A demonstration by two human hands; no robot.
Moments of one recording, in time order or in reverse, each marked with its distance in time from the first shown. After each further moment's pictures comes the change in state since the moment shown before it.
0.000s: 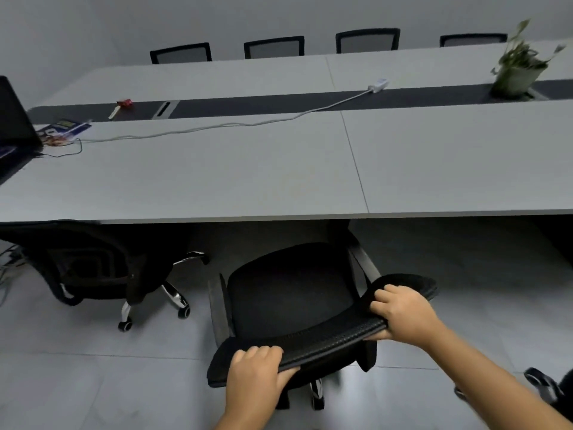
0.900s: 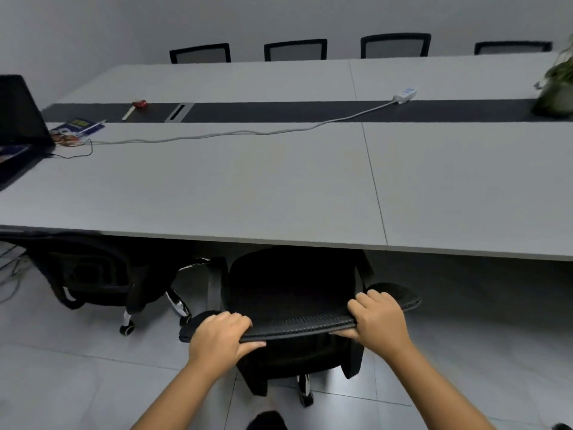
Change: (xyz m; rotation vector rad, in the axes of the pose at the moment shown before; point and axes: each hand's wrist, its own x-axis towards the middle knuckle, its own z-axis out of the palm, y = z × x) left_hand 0.112 -0.081 0.009 0.113 0.116 0.118; right_hand 0.087 0.014 0.041 -0.065 0.103 0.142
